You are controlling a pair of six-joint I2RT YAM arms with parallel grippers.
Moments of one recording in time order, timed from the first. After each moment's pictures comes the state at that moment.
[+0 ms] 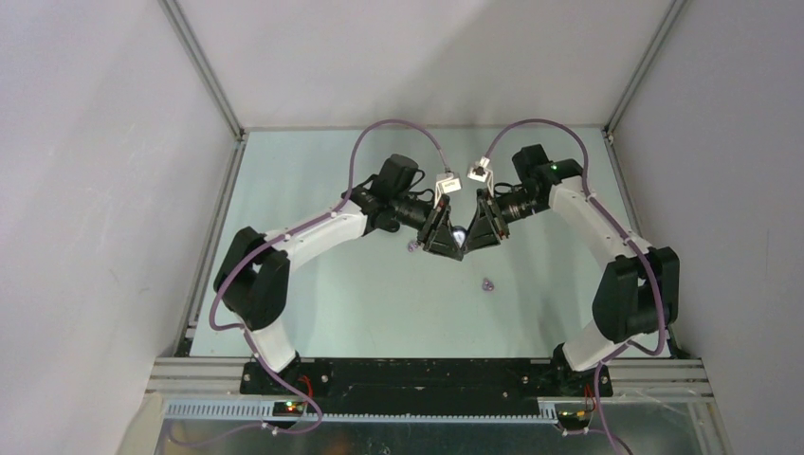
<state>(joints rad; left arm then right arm) -0.69 1.74 1.31 -0.21 1.08 -0.08 0.27 1.60 1.36 -1.11 -1.16 -0.67</state>
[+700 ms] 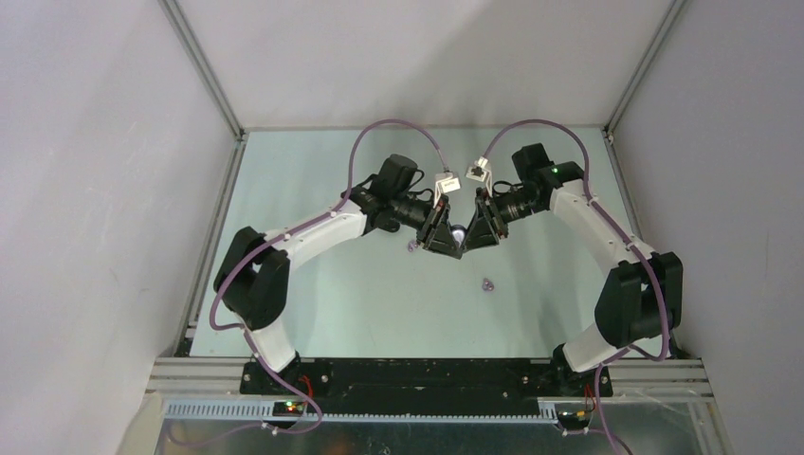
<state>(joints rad) -0.69 1.74 1.31 -0.23 1.05 -0.08 0.28 1.56 1.34 -1.02 -1.10 -0.59</state>
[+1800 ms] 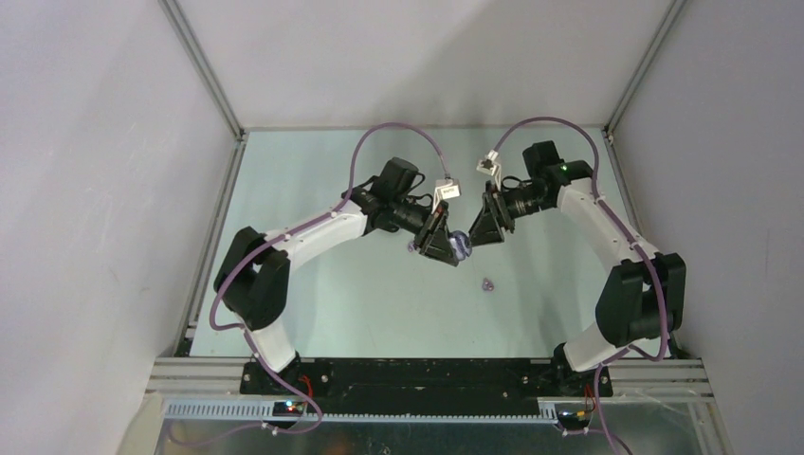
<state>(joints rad) -0.70 1.74 1.31 -0.30 1.10 0.00 0.23 1.56 1.34 -1.01 -1.11 -0.54</state>
